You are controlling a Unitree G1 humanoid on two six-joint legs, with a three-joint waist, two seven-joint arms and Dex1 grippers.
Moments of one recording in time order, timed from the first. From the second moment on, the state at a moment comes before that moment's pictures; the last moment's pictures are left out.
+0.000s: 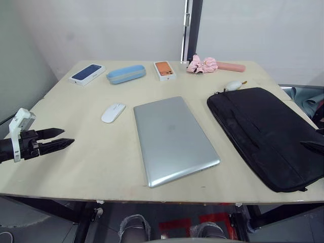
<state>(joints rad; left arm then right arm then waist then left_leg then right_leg) -0.19 1.09 0.41 0.44 -0.52 0.49 -1.37 0.11 -1.10 -0.71 0.14 0.45 0.55 1.19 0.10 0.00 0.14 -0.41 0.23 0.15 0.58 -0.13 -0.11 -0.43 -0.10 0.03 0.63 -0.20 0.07</state>
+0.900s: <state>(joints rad) -0.41 0.99 0.24 0.42 -0.67 1.10 -1.34 0.04 -1.07 -0.62 -0.08 0.49 0.63 1.08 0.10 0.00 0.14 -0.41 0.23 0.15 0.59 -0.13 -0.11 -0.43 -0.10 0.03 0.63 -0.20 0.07</state>
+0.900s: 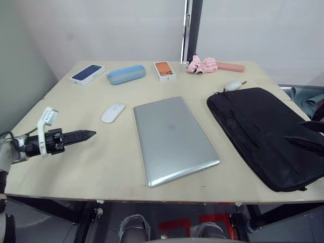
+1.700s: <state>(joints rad) -0.90 0.67 0.06 0.97 -0.56 1.32 -1.21 -0.58 -0.74 0.21 -0.03 0.15 0.62 0.80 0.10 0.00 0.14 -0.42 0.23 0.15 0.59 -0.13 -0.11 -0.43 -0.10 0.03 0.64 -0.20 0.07</state>
